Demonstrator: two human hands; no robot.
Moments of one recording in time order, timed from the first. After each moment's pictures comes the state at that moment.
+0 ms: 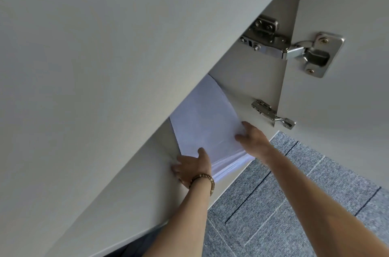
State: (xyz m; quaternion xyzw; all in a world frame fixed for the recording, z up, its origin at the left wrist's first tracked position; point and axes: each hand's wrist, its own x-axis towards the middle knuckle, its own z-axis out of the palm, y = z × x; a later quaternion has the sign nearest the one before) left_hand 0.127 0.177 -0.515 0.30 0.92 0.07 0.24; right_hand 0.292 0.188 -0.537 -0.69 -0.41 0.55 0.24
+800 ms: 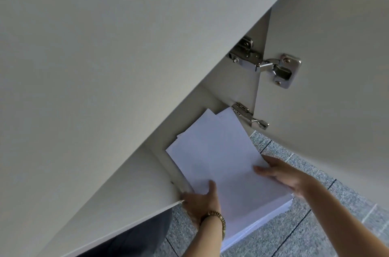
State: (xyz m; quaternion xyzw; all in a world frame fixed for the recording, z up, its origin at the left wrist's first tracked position) left_hand 0.169 0.075 -0.497 0.18 0.91 0.10 0.37; right_hand 0.379 0.079 -0.541 -0.55 -0.18 0.78 0.26
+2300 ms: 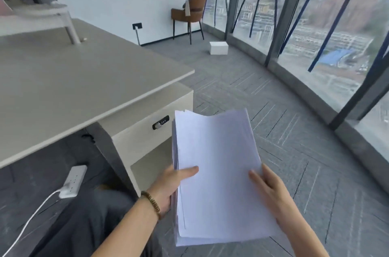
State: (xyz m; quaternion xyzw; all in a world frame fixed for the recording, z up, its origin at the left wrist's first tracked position) left_hand 0.163 -0.116 0.005 0.46 0.48 0.23 0.71; right_hand 0.391 -0.237 -0.009 -0.67 -0.38 0.41 0.50
